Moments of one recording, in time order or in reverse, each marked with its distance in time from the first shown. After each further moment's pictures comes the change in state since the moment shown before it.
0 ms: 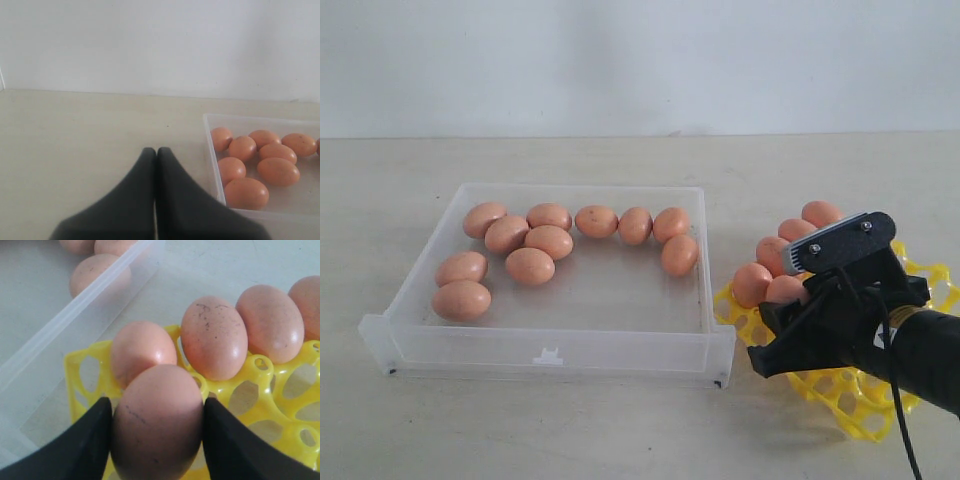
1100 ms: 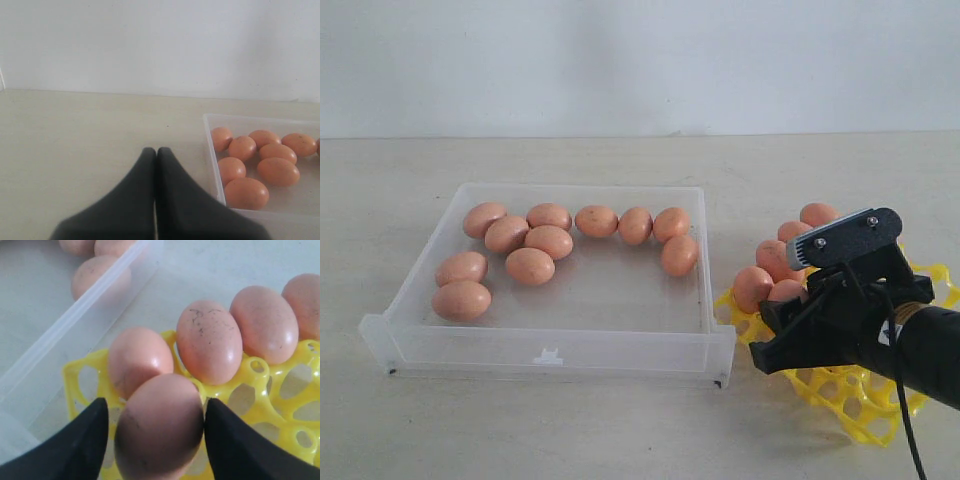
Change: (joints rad) left arm 0.000 0.000 0.000 0.000 0.000 0.000; right arm 0.000 -0.039 0.000 0.000 0.042 0.017
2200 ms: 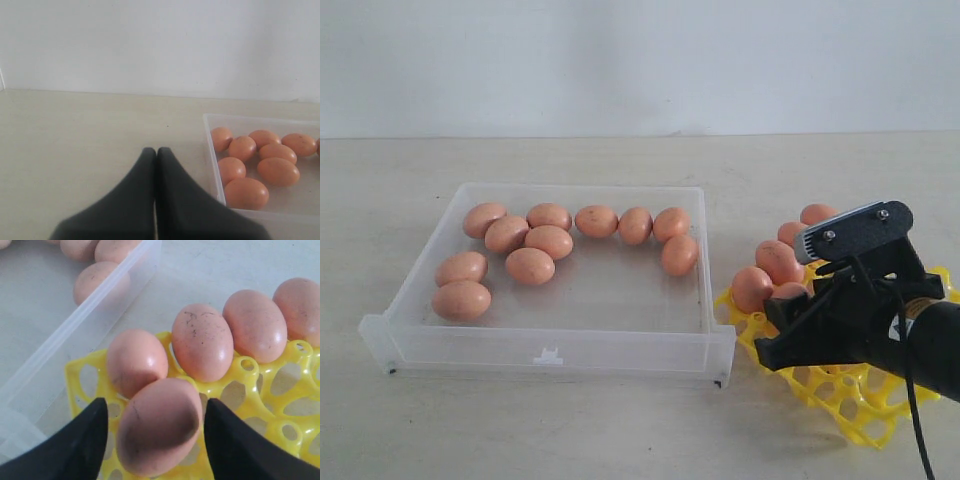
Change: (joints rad) left arm 0.000 0.000 0.000 0.000 0.000 0.000; right arm 0.000 -0.061 0.000 0.026 0.070 -0.011
